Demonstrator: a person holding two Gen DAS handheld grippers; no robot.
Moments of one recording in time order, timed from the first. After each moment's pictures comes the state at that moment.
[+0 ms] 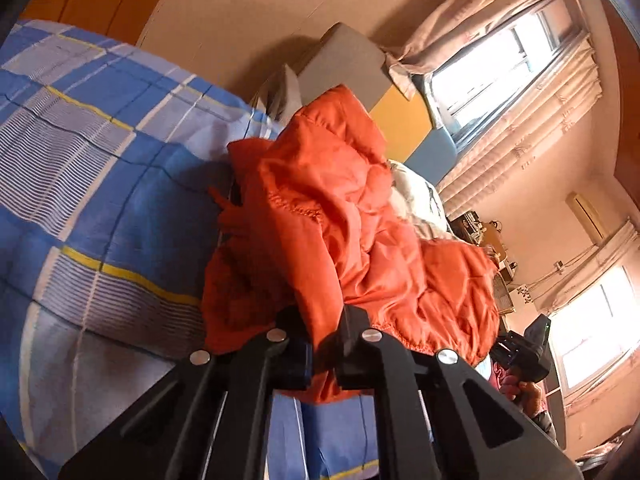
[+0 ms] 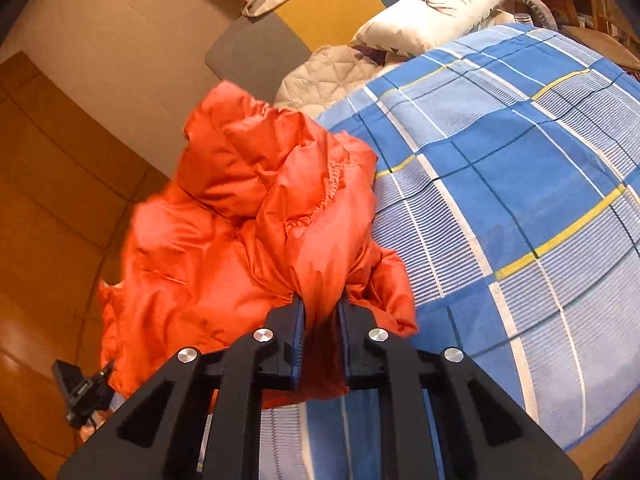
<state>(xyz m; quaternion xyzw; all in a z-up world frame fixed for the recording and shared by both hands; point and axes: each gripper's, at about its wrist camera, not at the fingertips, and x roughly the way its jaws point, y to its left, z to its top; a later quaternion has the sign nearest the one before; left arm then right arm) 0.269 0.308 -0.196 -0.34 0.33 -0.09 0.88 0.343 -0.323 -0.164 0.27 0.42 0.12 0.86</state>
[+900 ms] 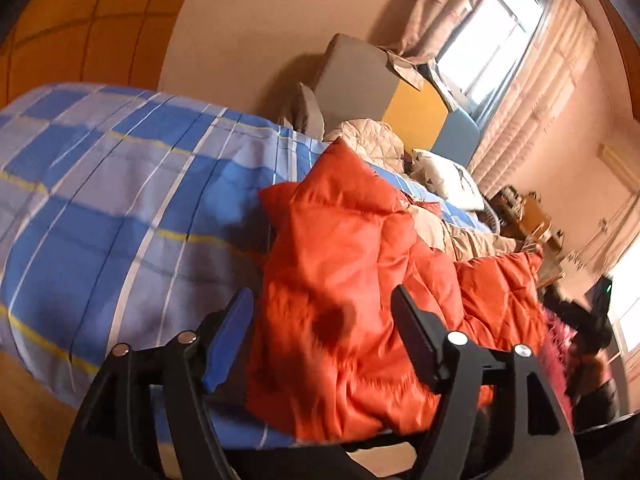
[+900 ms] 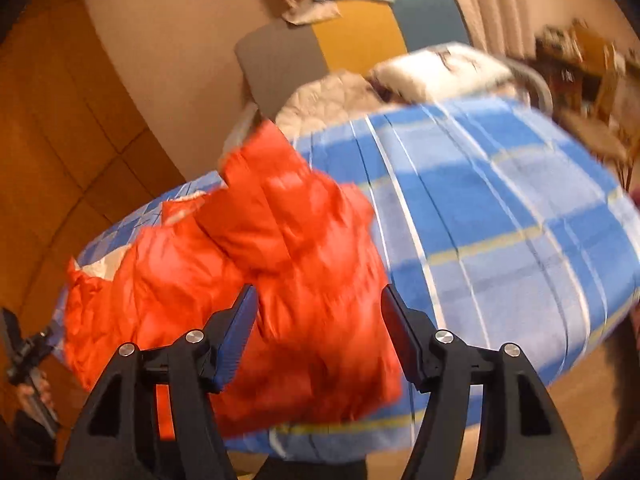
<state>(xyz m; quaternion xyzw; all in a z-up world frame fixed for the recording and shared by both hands) 0.193 0.291 -0.171 -0.22 0.34 -0.03 0.91 0.278 -0.305 -0.119 0.10 0.39 0.10 0.91</state>
